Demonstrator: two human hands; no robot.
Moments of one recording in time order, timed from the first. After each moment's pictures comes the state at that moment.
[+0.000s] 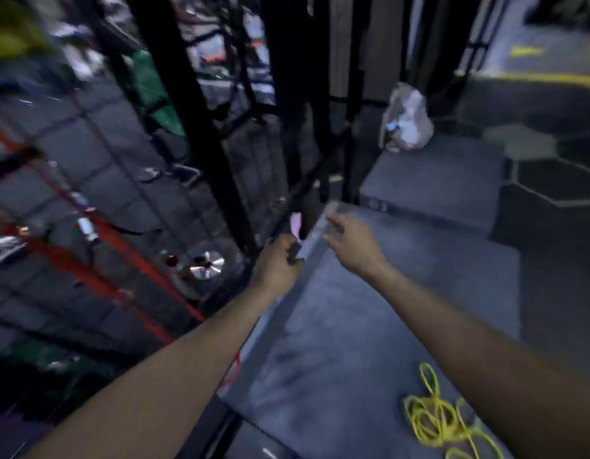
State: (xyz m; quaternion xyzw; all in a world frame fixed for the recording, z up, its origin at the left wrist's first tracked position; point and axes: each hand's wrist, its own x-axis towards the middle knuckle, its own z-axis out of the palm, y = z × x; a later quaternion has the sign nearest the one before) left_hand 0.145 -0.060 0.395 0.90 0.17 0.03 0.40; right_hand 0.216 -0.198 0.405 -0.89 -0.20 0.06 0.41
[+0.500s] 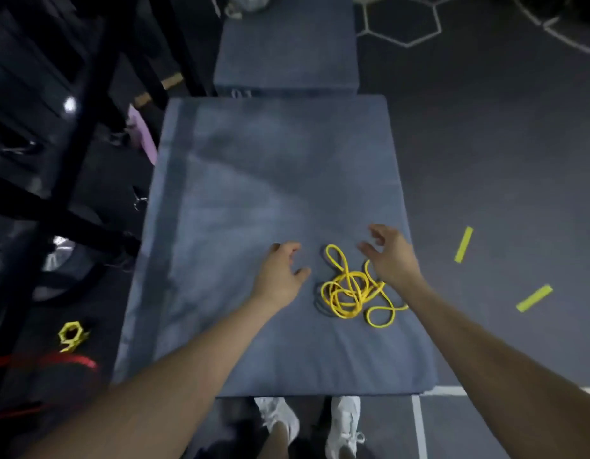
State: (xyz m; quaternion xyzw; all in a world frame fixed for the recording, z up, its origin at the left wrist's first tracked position) left_hand 0.132 -0.242 0.156 0.90 -0.01 -0.23 0.38; right_hand 0.120 -0.439 0.164 -0.89 0.24 0.11 0.38
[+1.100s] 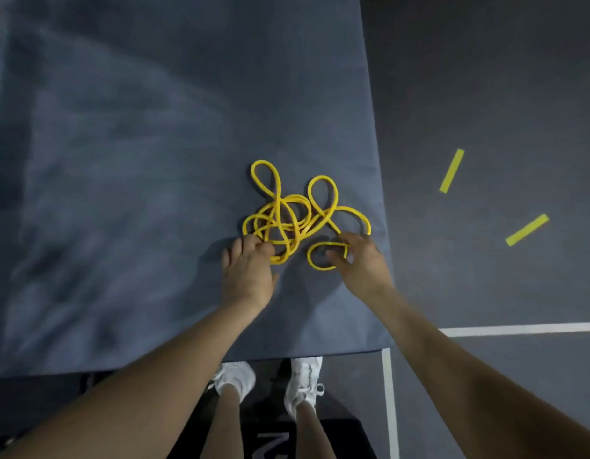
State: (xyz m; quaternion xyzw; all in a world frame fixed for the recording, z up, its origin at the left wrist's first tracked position) left_hand 0.033 -0.342 -0.044 0.97 -0.07 -0.22 0.08; right_hand 0.003 -0.520 -0.027 -0.87 0.25 0.19 0.39
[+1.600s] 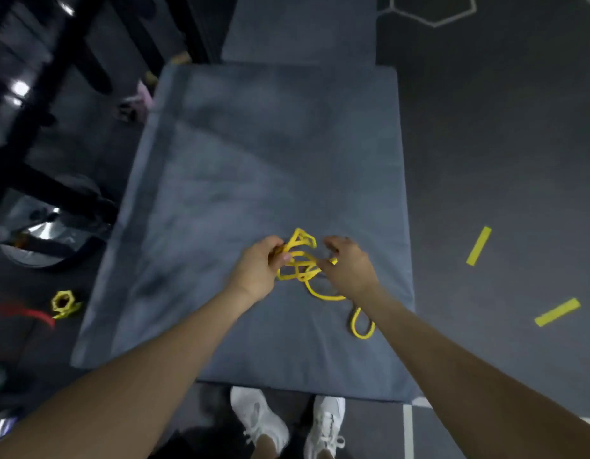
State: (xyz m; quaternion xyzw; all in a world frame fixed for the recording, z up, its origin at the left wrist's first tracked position) left_hand 0.105 -0.277 0.101 0.90 0.01 -0.19 0.39; right_hand 0.092 -0.443 0.097 -0.89 0.10 0.18 0.41
